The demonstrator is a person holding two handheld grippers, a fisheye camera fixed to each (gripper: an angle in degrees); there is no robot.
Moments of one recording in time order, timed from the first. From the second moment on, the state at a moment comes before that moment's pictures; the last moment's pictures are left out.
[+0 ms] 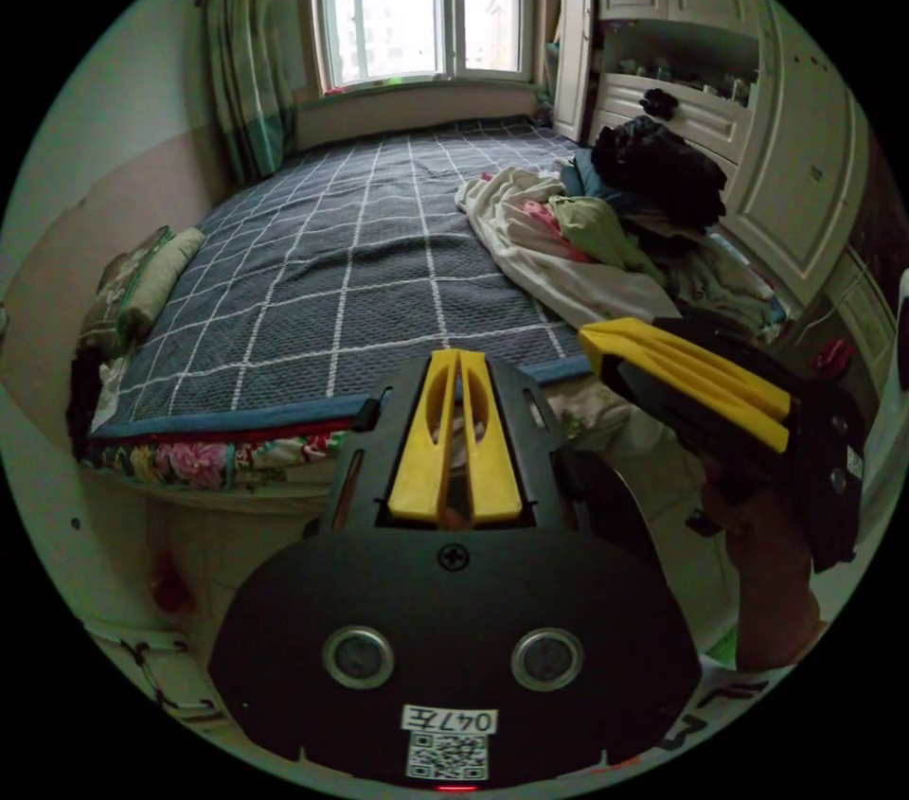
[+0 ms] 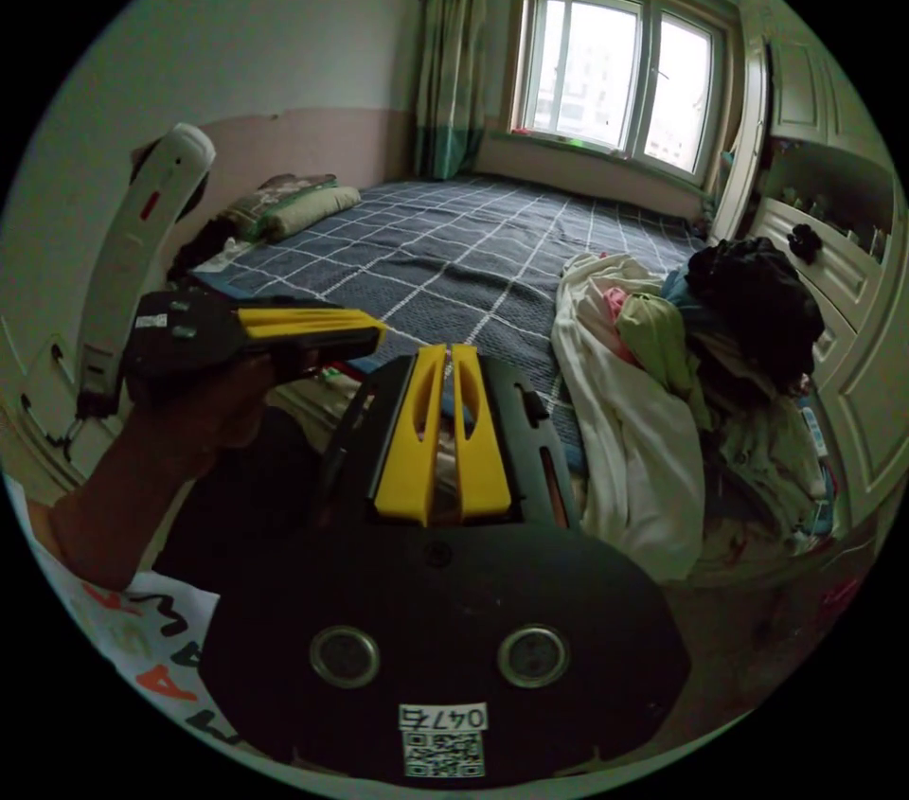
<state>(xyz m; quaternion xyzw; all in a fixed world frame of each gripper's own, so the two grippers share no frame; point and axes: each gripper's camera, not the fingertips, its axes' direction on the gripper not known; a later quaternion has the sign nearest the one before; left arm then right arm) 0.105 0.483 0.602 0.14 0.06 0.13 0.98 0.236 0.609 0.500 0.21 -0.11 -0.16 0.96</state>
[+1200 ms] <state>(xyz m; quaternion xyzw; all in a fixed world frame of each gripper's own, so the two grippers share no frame) 0.097 0.389 0.680 0.11 0.07 0.18 0.97 0.208 0.376 0.670 0.14 0.01 -0.21 0.97</state>
